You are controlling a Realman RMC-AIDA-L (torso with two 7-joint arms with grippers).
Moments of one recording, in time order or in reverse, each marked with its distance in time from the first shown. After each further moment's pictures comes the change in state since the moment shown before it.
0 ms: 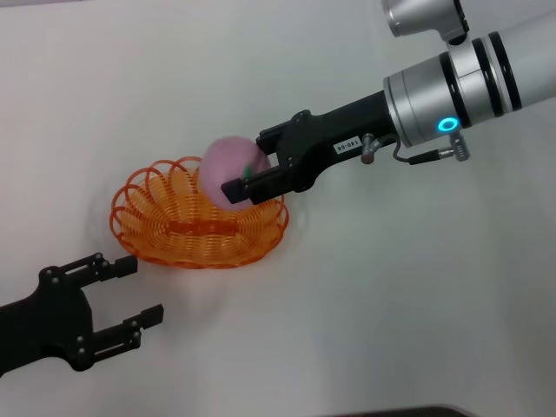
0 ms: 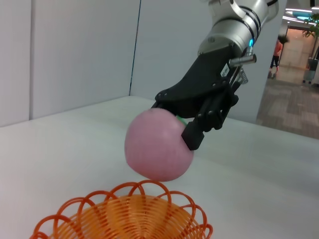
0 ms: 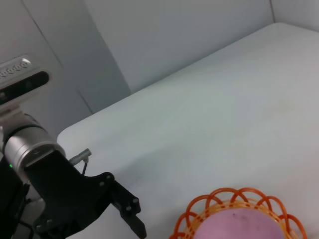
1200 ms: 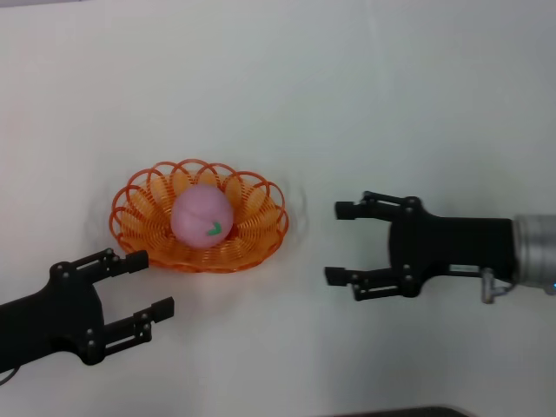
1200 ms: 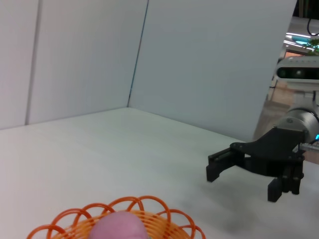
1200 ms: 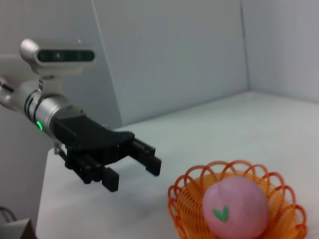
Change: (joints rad) left arm -0.033 0.000 -0.031 -0.056 0.005 0.015 -0.036; right arm -0.403 -0.011 0.140 0.170 0.186 -0.124 -0.758
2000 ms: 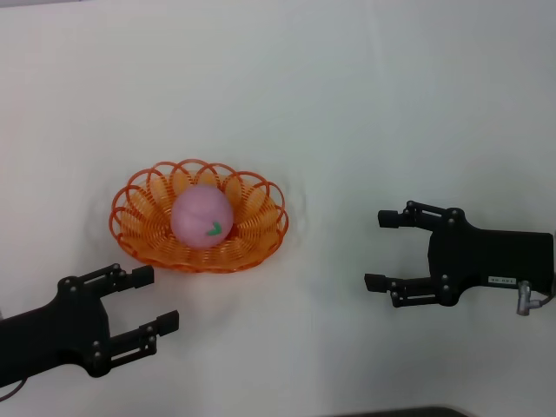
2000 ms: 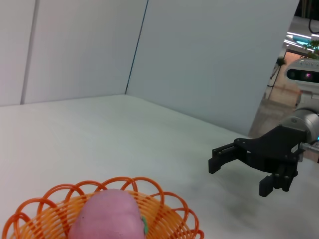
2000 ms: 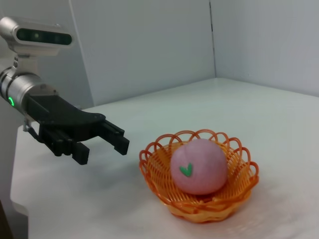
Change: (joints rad) left arm -0.003 0.003 -0.001 -0.043 0.033 -0.020 -0.015; right arm -0.052 -0.024 0.132 -0.001 -0.114 -0.002 -0.064
